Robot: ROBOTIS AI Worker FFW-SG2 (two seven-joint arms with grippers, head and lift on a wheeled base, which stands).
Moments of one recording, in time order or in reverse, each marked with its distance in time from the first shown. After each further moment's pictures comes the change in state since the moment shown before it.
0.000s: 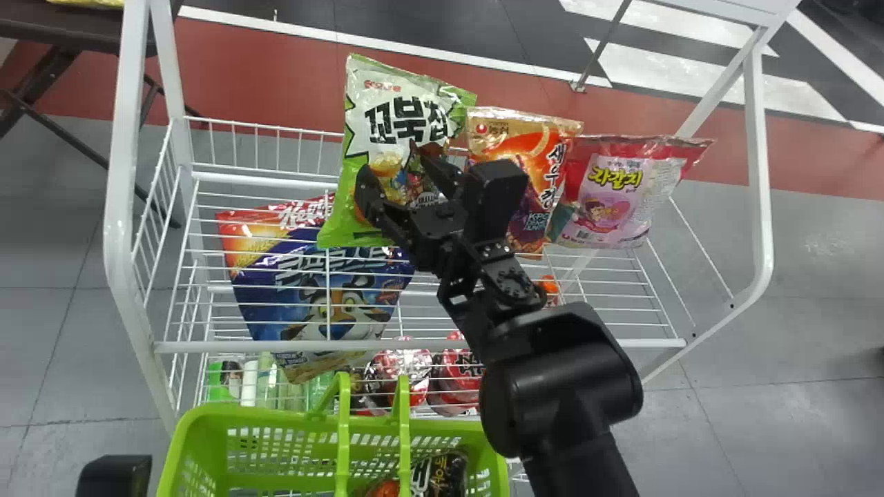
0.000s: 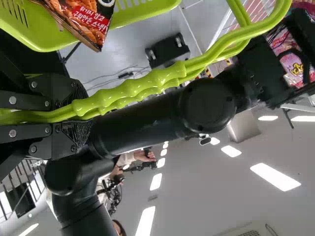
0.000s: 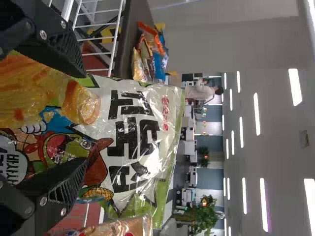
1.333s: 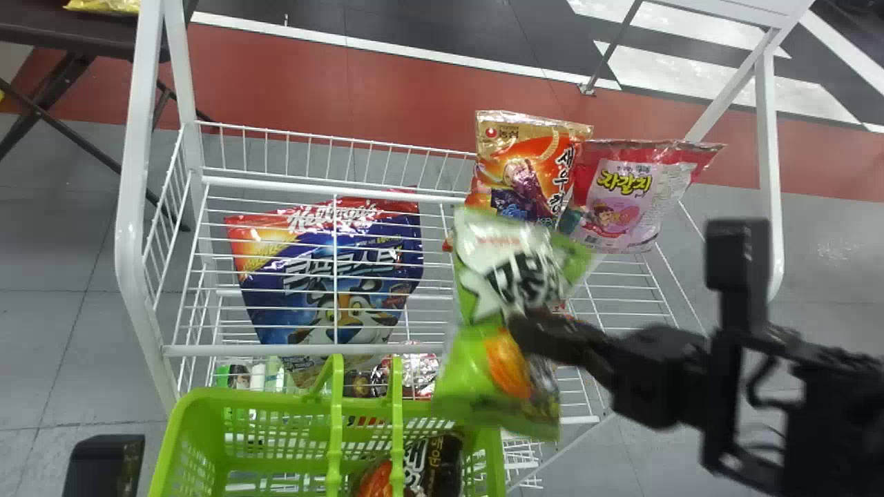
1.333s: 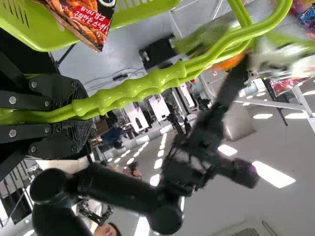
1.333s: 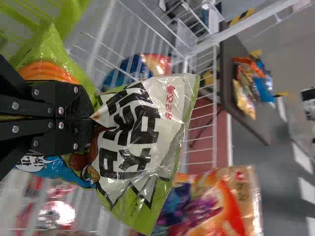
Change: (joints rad) left arm -0.040 0.003 0.030 0.009 0.032 0.001 0.007; right arm 0.414 -0.158 -0.713 -0.958 -0.557 1.267 0.319
